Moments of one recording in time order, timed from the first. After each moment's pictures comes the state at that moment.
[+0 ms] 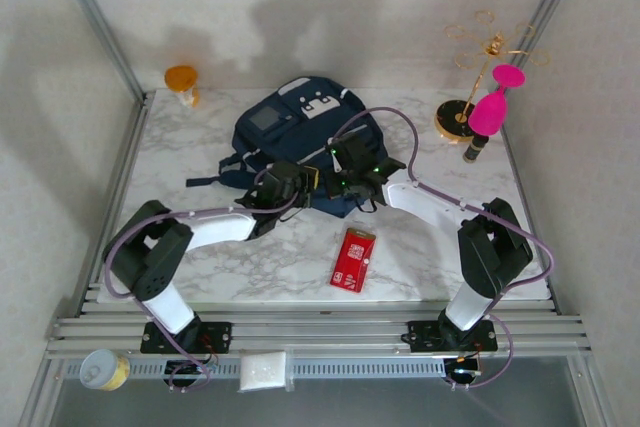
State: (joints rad) left arm -0.65 1.64 0.82 0.36 -0.12 -1.85; right arm 0.72 1.67 1.23 -0.46 0.04 0.32
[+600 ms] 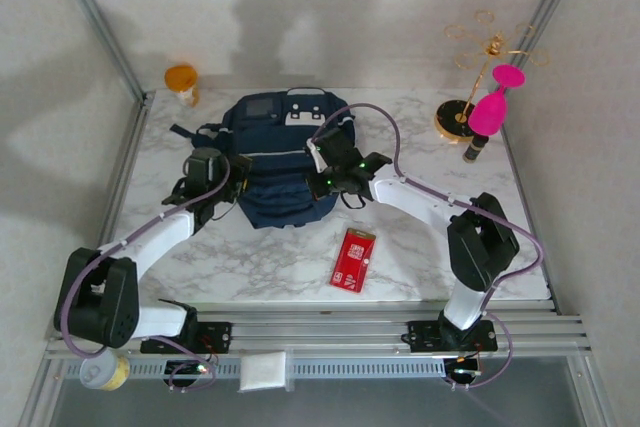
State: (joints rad) left arm -0.25 1.31 0.70 0.04 0.11 -1.40; right arm 0.77 1.74 1.35 -0.49 -0.08 0.25
